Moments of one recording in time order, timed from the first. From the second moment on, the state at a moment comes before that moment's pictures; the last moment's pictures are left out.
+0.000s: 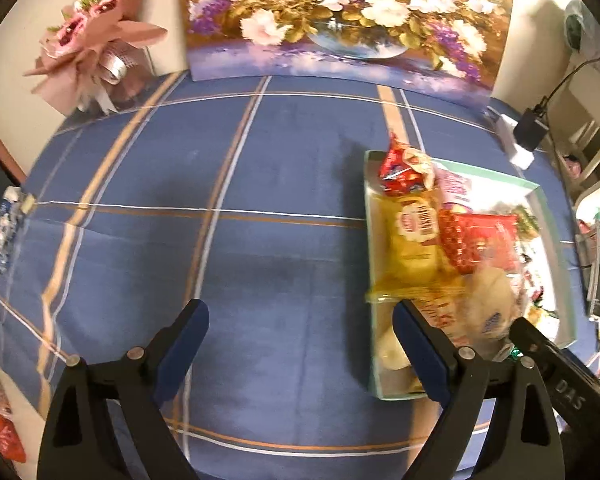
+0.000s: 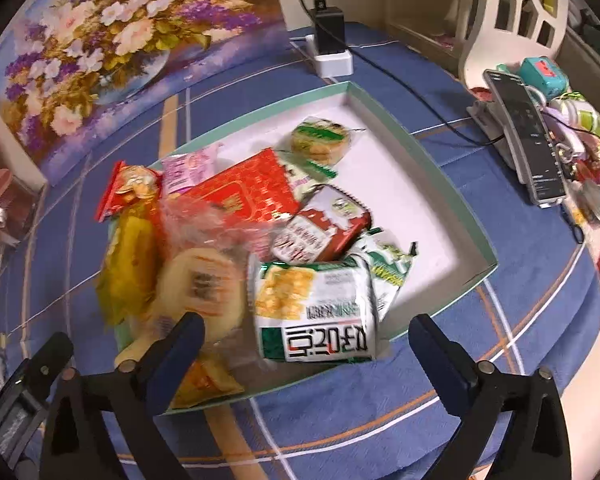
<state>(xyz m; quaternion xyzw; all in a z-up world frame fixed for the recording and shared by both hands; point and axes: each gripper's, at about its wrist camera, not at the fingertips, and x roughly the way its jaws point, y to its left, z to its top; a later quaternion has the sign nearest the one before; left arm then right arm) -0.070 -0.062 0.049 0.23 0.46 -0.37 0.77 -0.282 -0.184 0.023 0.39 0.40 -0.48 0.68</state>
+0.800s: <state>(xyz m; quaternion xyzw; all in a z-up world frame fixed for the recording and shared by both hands) -0.067 -0.014 0.066 0.26 0.45 -0.30 0.80 -0.244 -0.112 0.058 0.30 0.41 -0.44 0.74</state>
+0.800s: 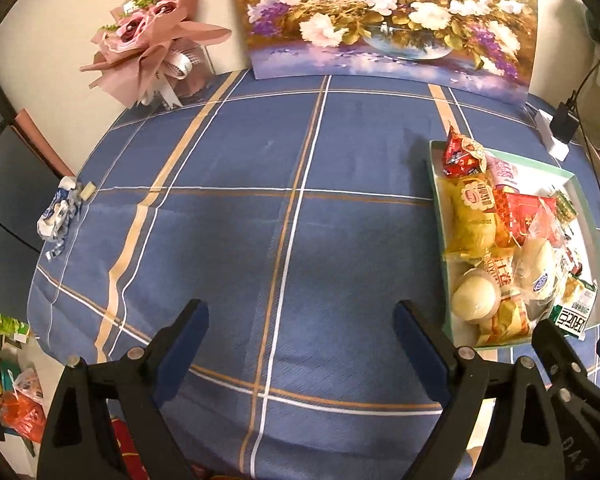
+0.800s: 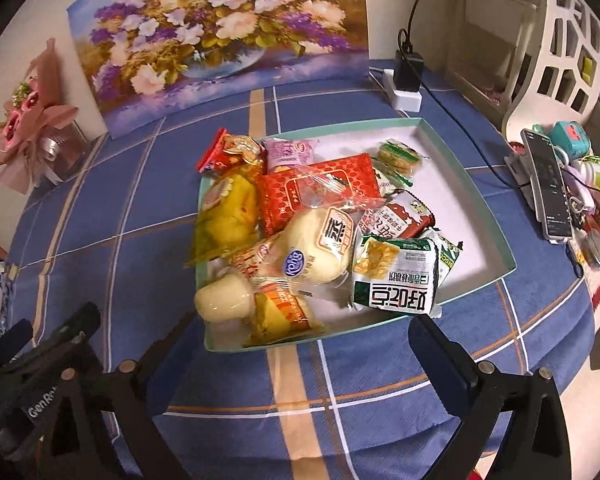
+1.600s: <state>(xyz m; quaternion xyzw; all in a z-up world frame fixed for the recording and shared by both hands) -0.040 0.019 0.075 0.23 0.46 -0.26 0.81 -0.228 -0.096 0.070 0.26 0.41 -0.43 0.76</state>
